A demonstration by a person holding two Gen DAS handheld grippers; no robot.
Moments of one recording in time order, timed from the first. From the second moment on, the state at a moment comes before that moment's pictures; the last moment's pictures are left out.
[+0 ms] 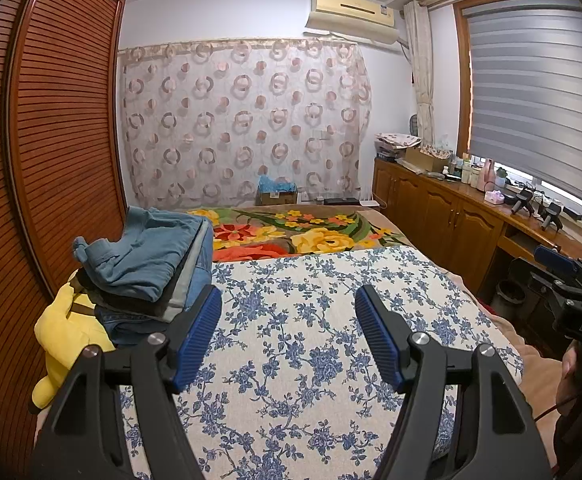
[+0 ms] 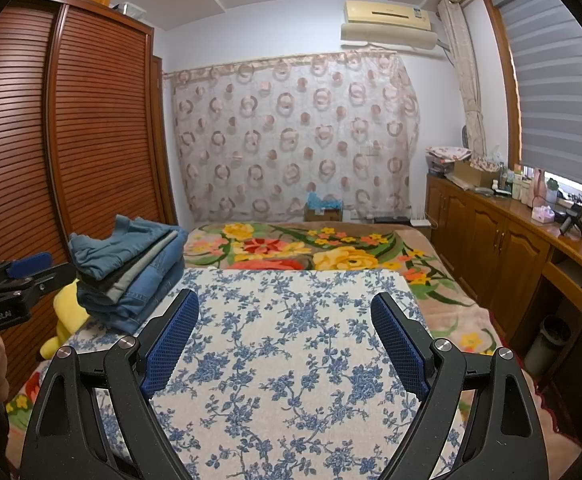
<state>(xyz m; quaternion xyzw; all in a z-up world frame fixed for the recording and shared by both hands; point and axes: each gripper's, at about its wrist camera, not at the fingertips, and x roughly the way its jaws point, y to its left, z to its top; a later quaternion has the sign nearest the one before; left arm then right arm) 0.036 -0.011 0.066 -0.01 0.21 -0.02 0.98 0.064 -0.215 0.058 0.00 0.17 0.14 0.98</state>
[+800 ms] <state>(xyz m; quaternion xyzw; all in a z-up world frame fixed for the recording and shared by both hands) 0.036 -0.011 0.066 -0.01 0.21 -0.02 0.98 0.065 -0.214 0.060 0.00 0.17 0.14 0.98</state>
